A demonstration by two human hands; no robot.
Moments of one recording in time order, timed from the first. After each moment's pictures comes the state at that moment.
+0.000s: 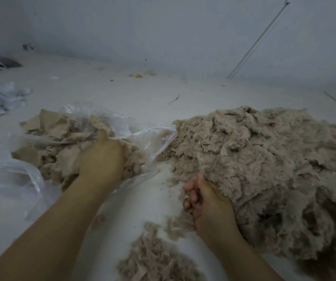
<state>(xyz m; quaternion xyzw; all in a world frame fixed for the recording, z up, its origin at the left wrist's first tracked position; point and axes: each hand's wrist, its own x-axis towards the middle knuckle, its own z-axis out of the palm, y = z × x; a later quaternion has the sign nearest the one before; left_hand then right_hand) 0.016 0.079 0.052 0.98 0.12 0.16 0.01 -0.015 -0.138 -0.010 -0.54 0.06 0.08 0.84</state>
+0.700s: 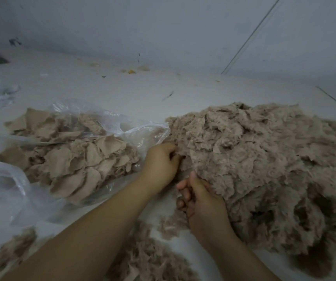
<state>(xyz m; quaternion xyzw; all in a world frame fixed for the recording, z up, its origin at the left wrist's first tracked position) 0.063 -0.019 0.007 0.90 -0.07 0.17 0.40 -0.014 -0.139 -0.013 -0.52 0.06 0.08 0.85</state>
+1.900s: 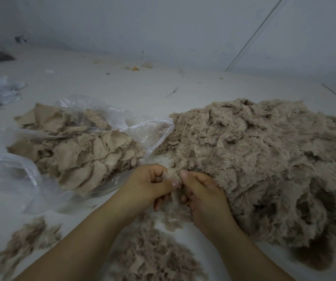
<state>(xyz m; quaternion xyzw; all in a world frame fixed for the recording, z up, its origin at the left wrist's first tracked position) -0.025 0.016 0.020 0.71 -0.06 -0.09 0.70 -0.011 -0.145 -0.020 -0.59 0.00 0.11 0.80</state>
